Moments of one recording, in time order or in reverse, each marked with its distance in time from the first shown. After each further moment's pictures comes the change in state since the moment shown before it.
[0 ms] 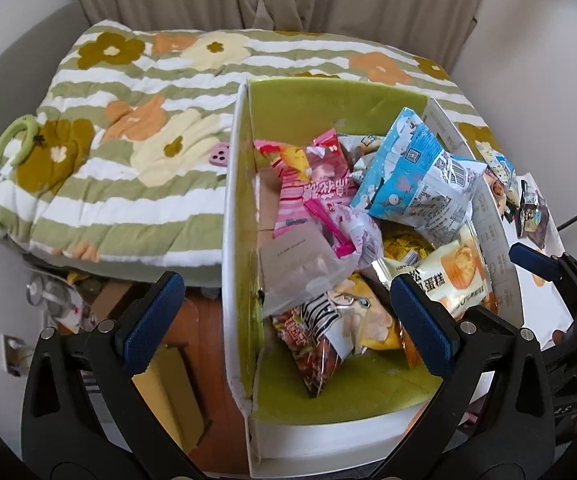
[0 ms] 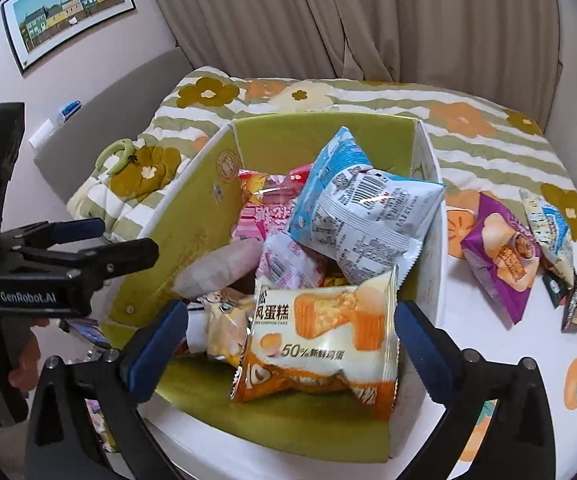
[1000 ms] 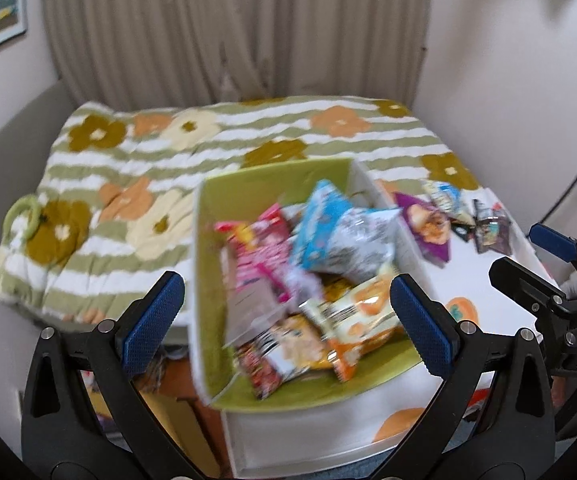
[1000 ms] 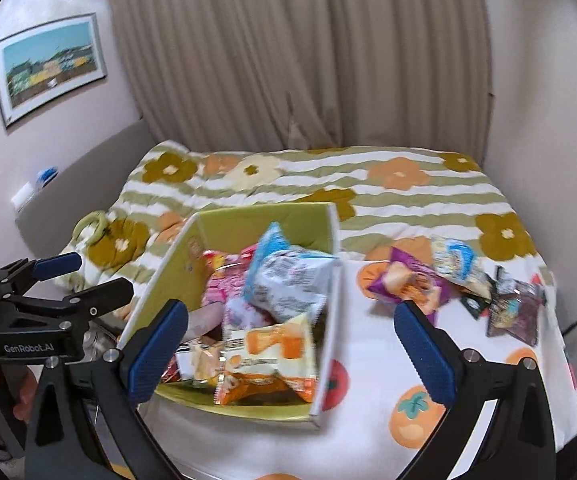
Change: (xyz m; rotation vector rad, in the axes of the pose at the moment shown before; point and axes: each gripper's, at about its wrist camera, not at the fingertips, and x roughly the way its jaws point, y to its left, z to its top) left arm -0.092 -0.077 0.008 0.172 -0.236 -0.038; right arm -0.116 -0.024 -0.004 0.113 -0.259 -0.166
